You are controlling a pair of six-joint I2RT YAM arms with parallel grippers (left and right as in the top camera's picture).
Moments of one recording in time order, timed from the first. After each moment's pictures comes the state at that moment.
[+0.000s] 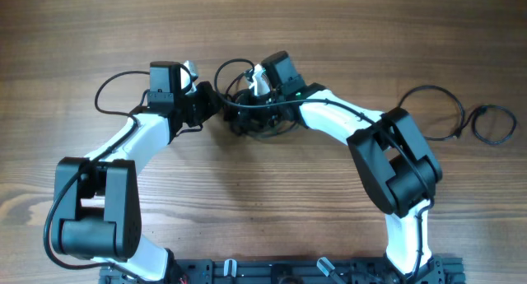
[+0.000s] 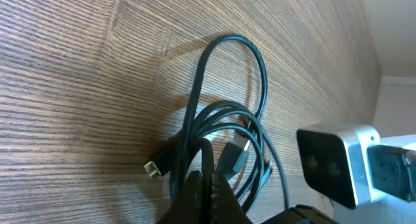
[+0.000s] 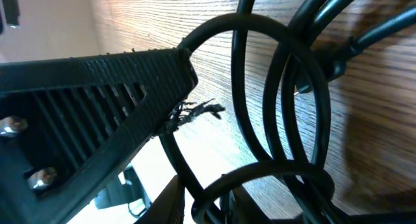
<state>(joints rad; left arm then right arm) -0.08 1.74 0.91 -0.08 0.52 -0.68 0.56 2.13 1.33 -0.12 -0.80 0.80</state>
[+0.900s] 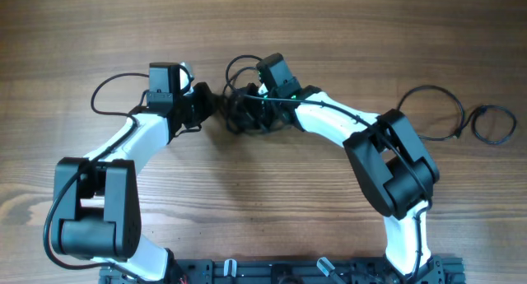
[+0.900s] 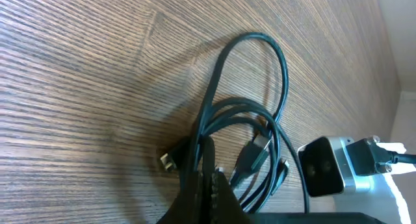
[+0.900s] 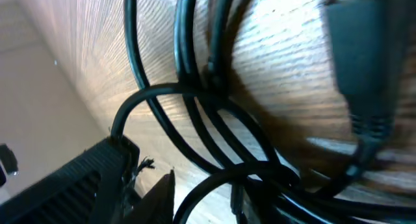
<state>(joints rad) -0.08 1.74 0.91 -0.10 0.45 -0.70 0.59 2.13 1.33 -0.10 -0.55 1.29</state>
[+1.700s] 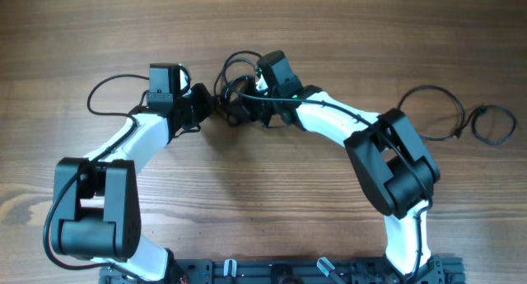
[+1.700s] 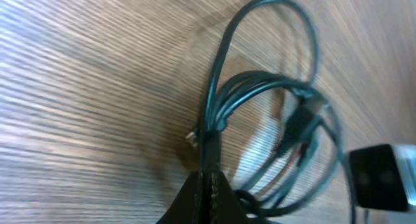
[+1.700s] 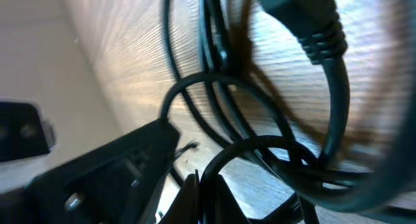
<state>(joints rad) -0.08 1.74 0.91 -0.13 0.35 -0.70 0.58 2.13 1.33 -0.01 -0.62 1.17</state>
